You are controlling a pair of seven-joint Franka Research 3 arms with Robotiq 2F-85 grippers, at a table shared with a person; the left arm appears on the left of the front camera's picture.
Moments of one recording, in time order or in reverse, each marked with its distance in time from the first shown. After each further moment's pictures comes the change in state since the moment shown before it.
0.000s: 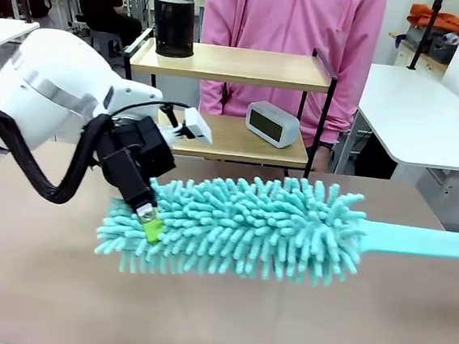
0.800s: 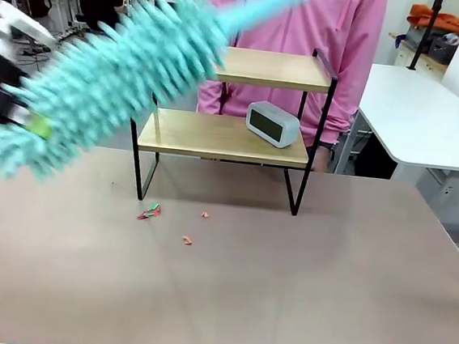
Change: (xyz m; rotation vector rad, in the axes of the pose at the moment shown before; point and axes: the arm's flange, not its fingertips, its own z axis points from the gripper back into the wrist) left arm -0.136 -0.136 0.096 0.293 -0.564 -0.318; right arm -0.006 -0.014 0.014 0.020 -0.167 -0.081
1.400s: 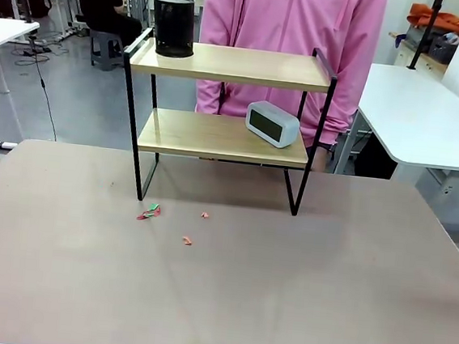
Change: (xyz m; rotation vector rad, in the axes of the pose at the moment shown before) left arm -0.077 -0.058 0.200 0.403 -0.810 -0.058; right arm 0.002 -0.004 0.003 -0.008 0.001 -0.004
